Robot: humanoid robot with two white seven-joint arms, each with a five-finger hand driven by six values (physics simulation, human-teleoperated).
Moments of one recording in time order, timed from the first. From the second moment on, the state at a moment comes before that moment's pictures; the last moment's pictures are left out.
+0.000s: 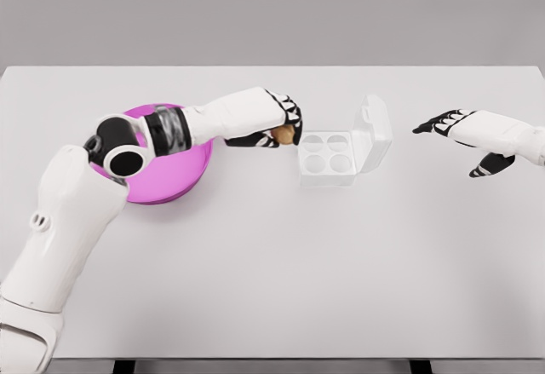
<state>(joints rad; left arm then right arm) -0.61 0.21 -0.41 -1.37 -0.66 -0.61 -0.61 -0.46 -0.77 0.29 -1.29 0.52 -0.61 0.61</state>
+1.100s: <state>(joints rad) -0.66 0.02 -0.41 -1.11 -0.75 -0.61 -0.61 -0.46 -0.76 0.29 -1.29 0.52 -0.61 0.61</state>
